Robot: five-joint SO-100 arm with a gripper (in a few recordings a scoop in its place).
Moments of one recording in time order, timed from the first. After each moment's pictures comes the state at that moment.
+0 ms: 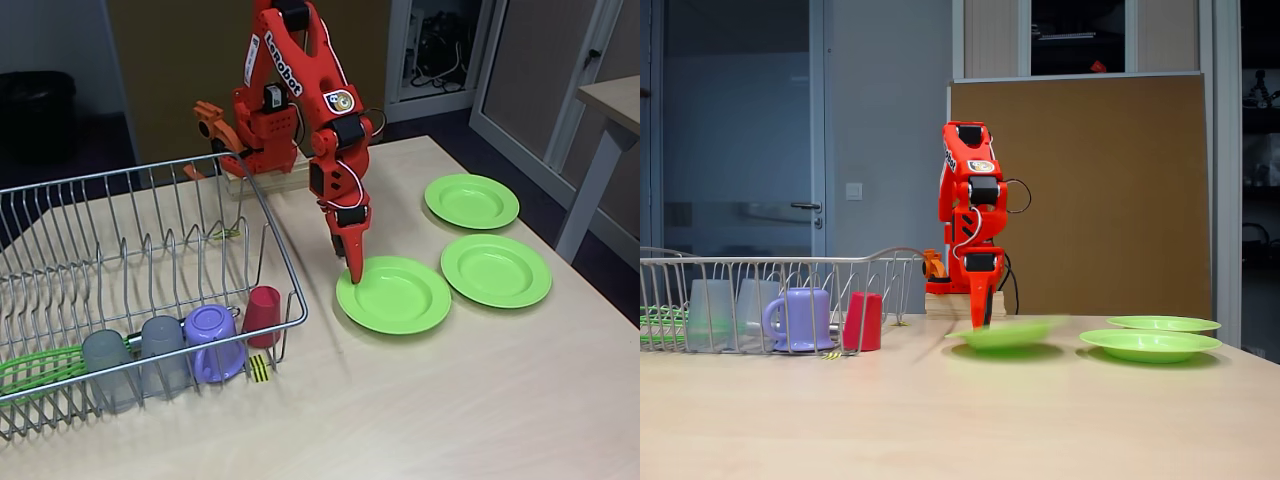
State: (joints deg) arm -18.1 82.2 121.9 51.1 13.6
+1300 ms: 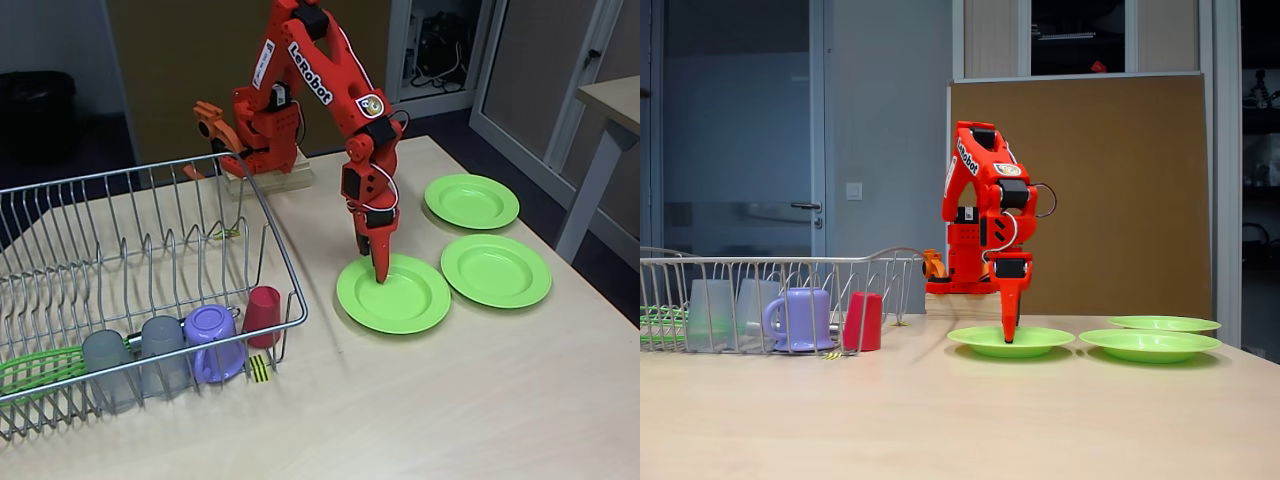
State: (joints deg) arm -26.5 70.6 111.8 51.1 22.6
